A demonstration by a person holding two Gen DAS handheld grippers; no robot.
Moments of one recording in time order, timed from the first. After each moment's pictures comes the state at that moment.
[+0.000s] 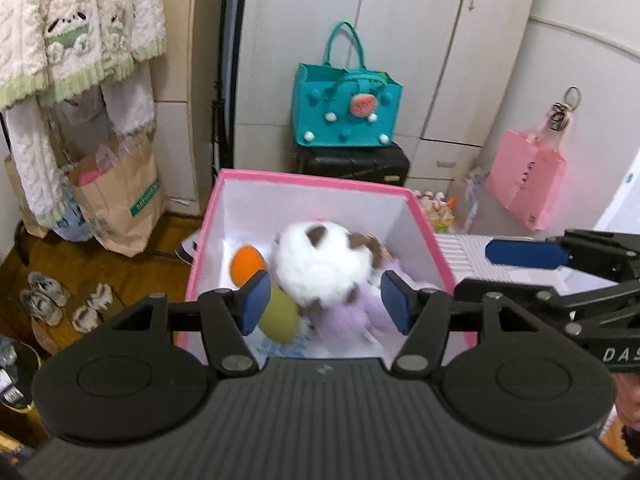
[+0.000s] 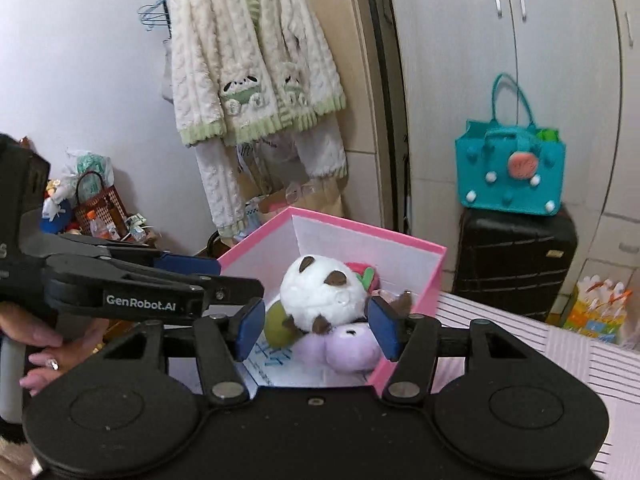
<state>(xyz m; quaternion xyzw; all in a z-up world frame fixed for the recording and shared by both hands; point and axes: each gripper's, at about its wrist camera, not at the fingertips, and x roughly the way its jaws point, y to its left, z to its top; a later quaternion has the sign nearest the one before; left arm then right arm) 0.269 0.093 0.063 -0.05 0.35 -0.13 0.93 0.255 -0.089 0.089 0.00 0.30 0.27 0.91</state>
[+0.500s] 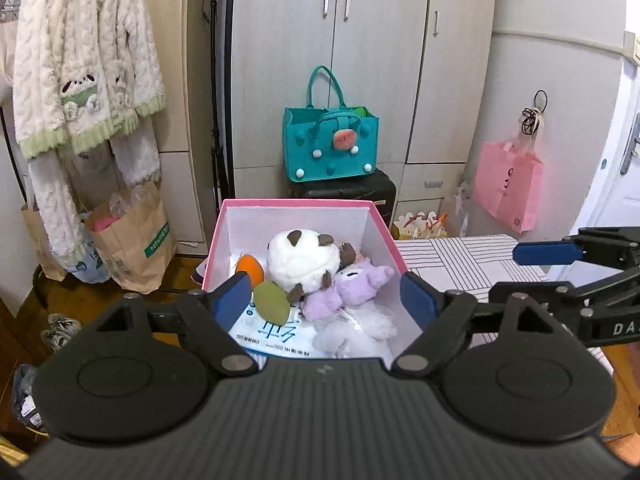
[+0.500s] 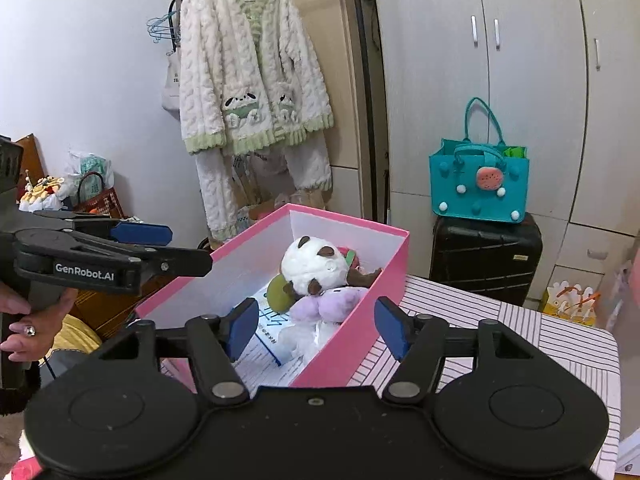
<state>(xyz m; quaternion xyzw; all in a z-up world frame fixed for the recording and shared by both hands) 0.181 0.082 0.097 0.00 0.28 -0.13 0.95 0.170 -0.120 0.107 -0.01 0.28 0.24 0.93</state>
